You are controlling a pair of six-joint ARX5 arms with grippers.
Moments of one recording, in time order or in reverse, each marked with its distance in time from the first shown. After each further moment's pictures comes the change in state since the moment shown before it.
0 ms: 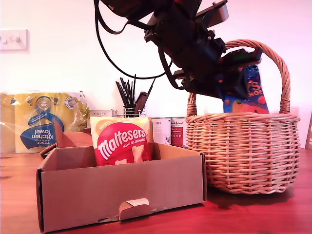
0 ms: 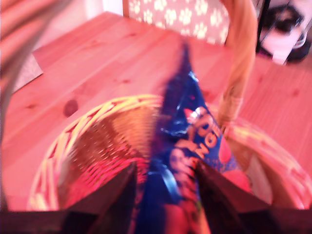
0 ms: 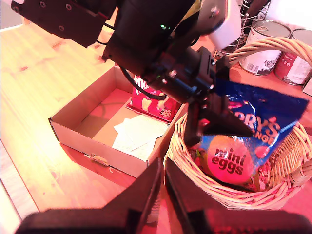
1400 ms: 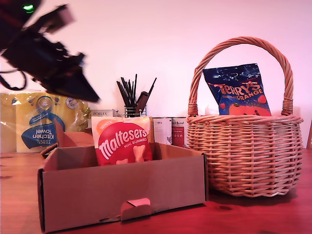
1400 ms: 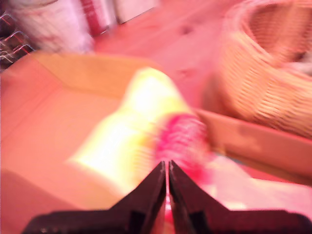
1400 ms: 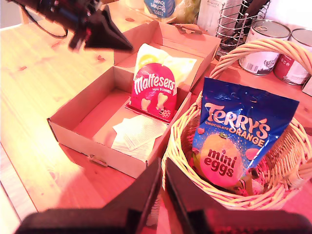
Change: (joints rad) left arm 0.577 -0.525 -0.611 0.061 0.361 0.182; right arm 0.000 0.000 0.000 -0.001 0.003 -0.001
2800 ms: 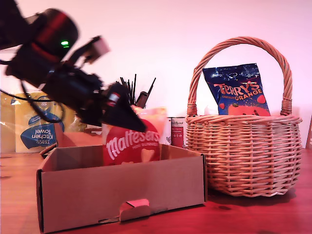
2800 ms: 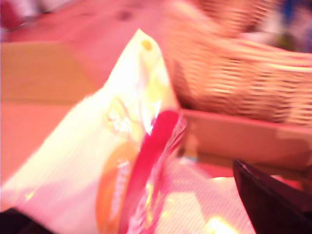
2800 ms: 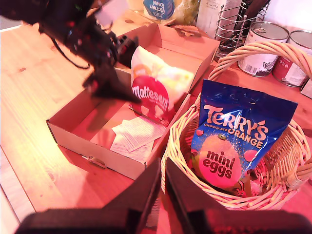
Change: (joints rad) left arm -0.178 0.241 0.030 0.093 0.042 0.048; right arm 0.000 0.000 0.000 0.008 0.000 0.000
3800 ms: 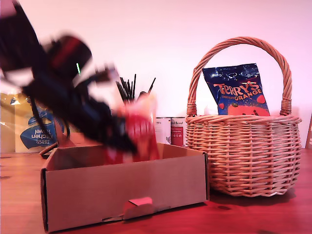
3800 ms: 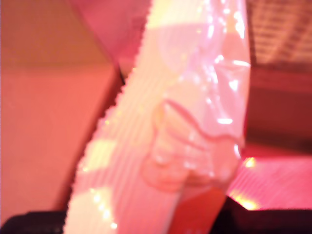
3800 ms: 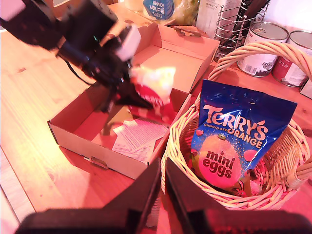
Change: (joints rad) left arm -0.005 0.043 0.012 0.034 -0.115 0.019; right arm 0.000 0.000 0.000 0.000 0.000 0.001
